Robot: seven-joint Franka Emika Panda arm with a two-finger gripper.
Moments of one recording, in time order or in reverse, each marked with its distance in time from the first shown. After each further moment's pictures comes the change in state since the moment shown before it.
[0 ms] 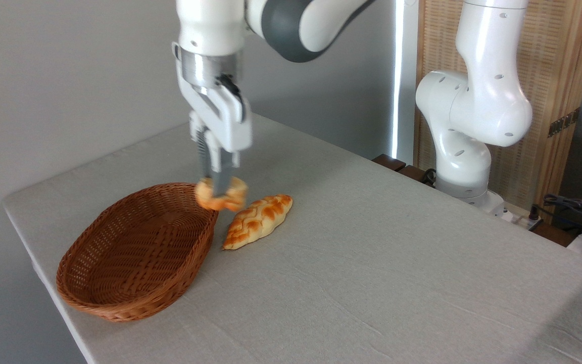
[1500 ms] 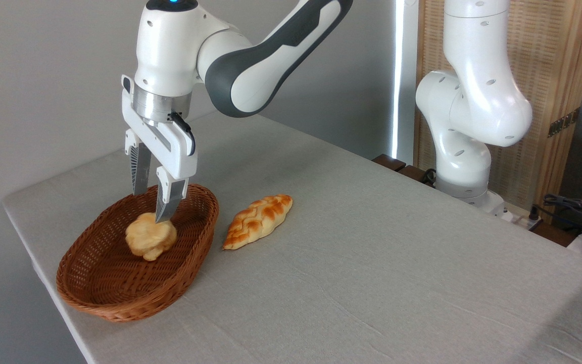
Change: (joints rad) arm -0.003 0.233 -0.158 0.051 -0.024 0.364 -0.273
